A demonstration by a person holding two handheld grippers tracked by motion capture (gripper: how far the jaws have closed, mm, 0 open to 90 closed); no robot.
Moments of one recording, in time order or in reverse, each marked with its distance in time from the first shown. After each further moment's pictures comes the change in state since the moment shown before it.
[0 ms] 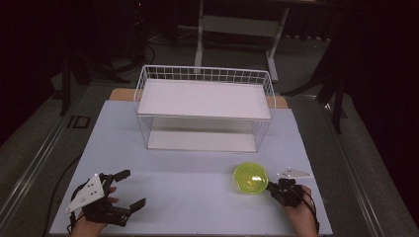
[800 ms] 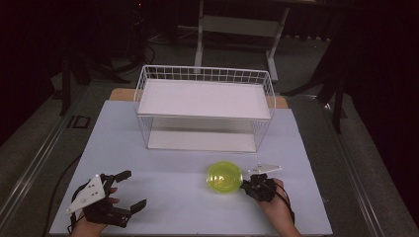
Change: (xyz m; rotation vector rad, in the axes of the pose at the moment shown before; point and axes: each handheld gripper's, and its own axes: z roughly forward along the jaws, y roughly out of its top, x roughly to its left) left arm -0.002 0.000 0.000 0.003 -0.007 0.006; right arm 0.053 0.032 0.041 0.042 0.142 -0.093
